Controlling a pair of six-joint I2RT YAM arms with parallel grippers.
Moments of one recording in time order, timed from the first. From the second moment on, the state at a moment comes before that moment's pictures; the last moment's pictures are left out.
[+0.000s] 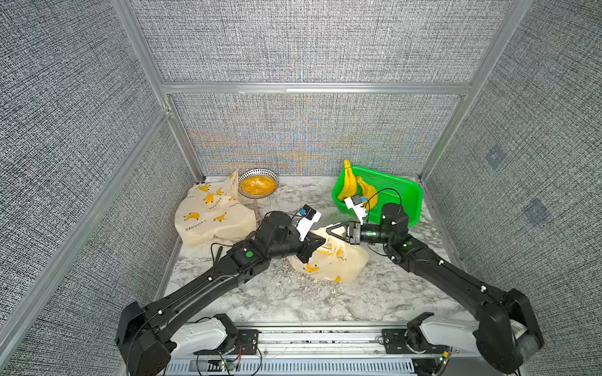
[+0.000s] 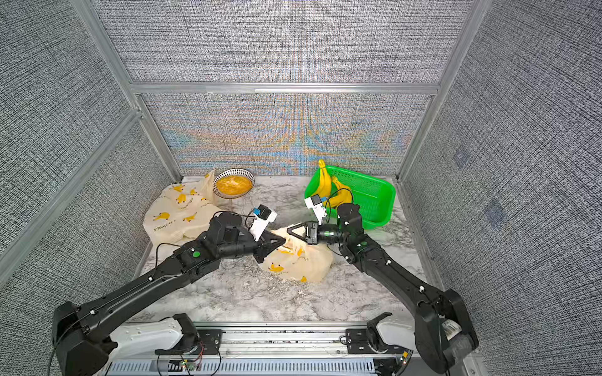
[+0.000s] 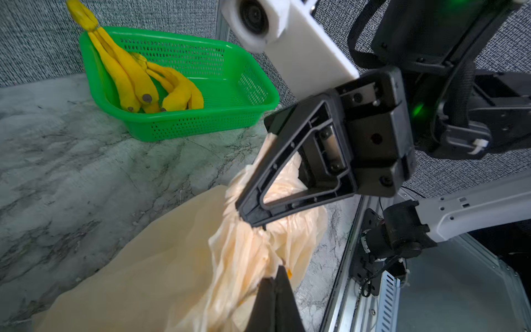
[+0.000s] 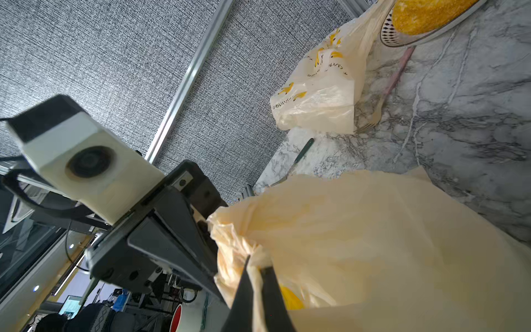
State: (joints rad) left arm -0.82 1.16 0.96 -0.25 0.40 -0.29; right arm 0.49 1.25 0.79 0.25 -0.90 0.75
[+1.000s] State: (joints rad) left arm -0.78 1.22 0.90 -0.12 0.49 -0.50; right arm 0.43 1.07 0.80 0.08 -0.83 0.61
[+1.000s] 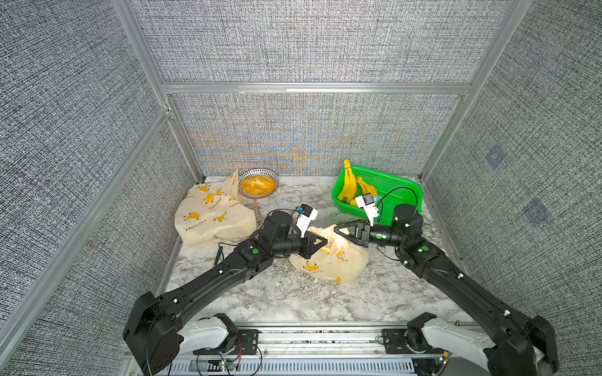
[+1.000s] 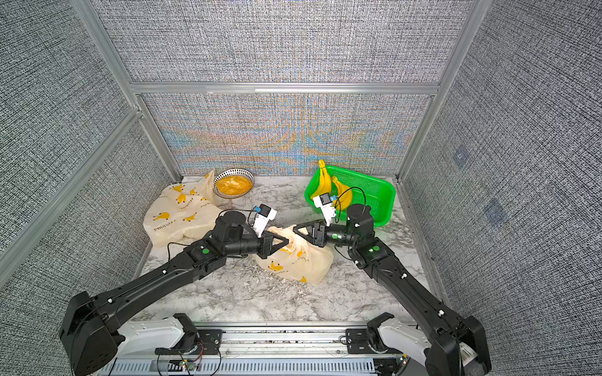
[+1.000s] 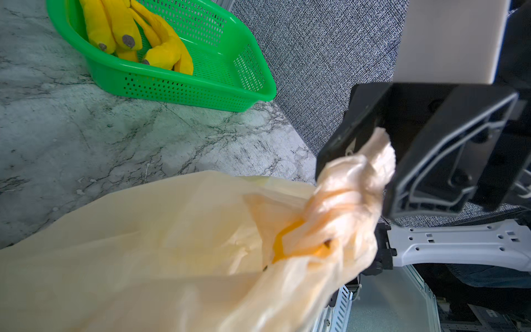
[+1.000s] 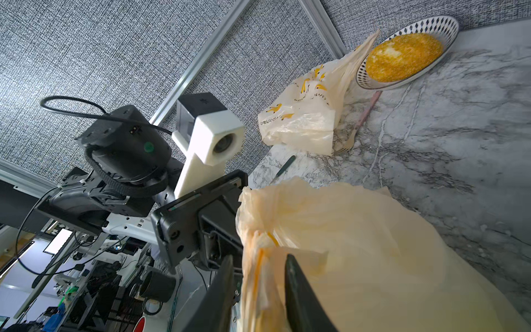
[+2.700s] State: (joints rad) left arm -0.76 1.13 0.95 -0.24 0.58 -0.69; right arm 0.40 1.05 0.79 -0.11 -0.63 0.47
